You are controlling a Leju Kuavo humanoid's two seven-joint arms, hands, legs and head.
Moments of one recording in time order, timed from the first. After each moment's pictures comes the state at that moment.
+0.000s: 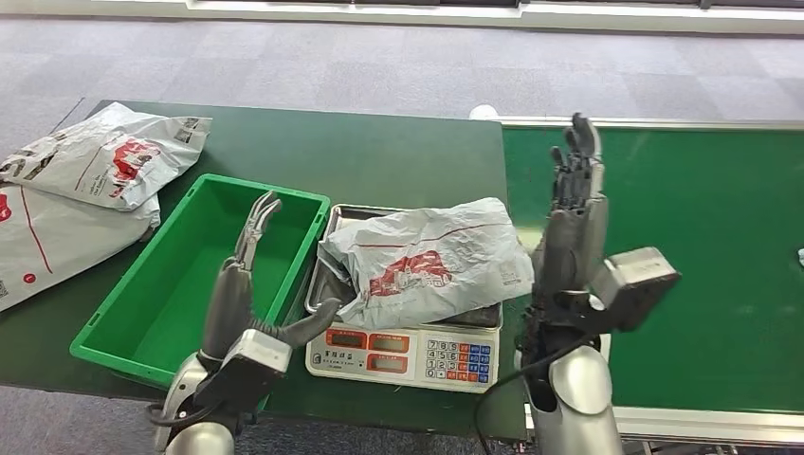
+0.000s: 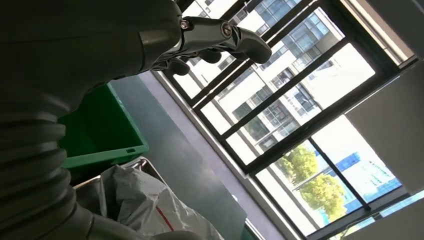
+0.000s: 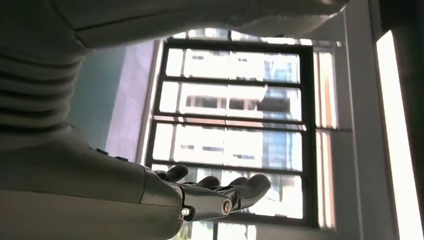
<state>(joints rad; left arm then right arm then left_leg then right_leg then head) -0.05 -0.11 -0.42 -1.80 -0.65 0.11 -0.22 -0.14 0.15 0.21 -1.81 0.26 -0.20 -0.42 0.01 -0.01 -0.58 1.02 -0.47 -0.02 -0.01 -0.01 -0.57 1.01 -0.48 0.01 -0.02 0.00</state>
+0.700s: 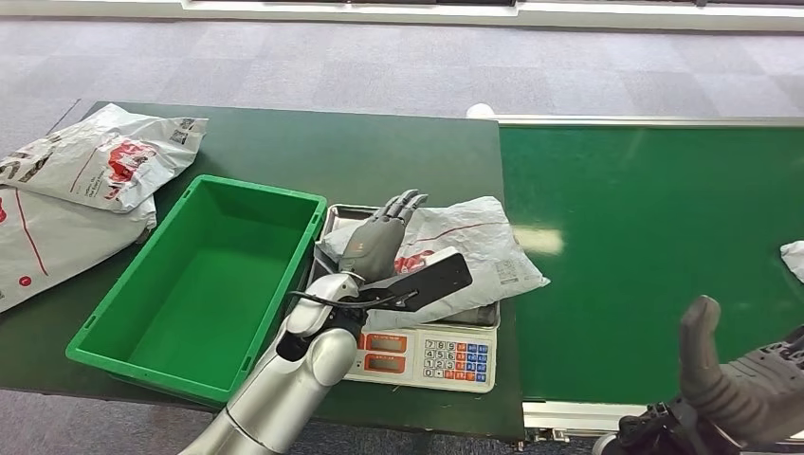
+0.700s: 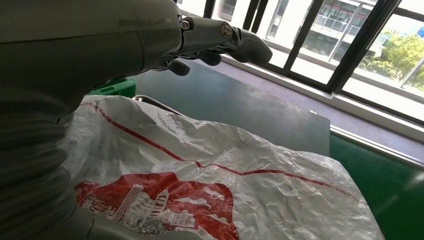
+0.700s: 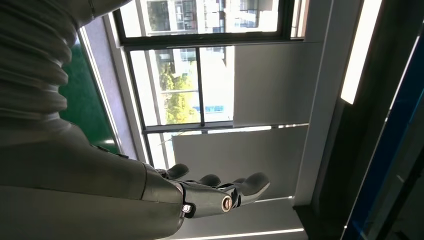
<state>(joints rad) -0.49 -0.28 -0.59 -1.12 -0.87 -0.04 0.12 0.22 0.10 0.05 -2.10 0.24 -0.69 -0.70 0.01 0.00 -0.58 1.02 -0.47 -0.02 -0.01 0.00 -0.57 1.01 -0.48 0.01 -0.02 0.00</state>
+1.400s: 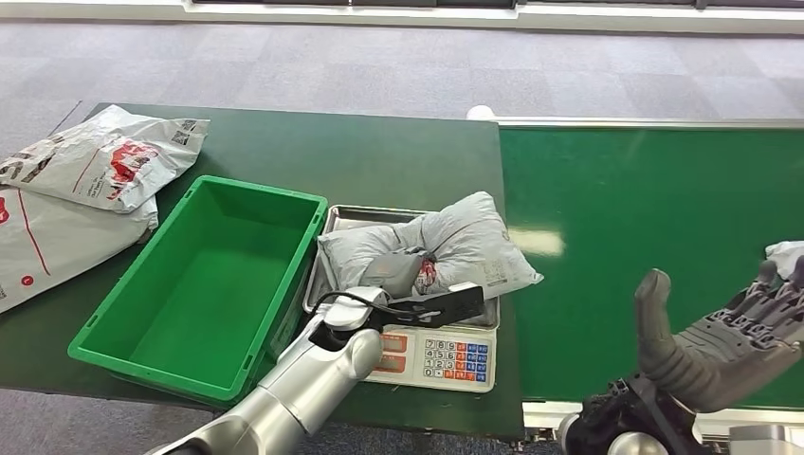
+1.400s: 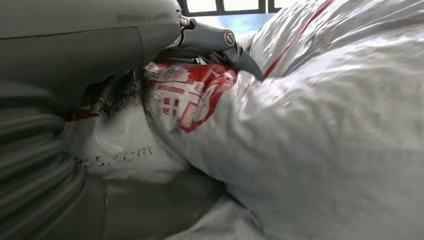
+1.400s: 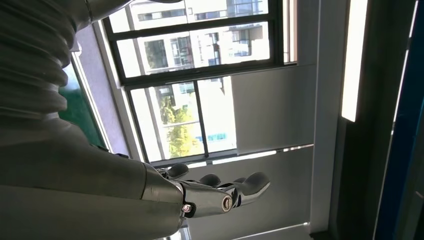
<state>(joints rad) -0.63 -0.35 -0.60 -0.65 -0.97 -0.14 0.20 0.13 0.12 0.16 -2.04 0.20 -0.69 -0.69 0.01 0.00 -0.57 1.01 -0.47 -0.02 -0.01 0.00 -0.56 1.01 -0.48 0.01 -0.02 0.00</state>
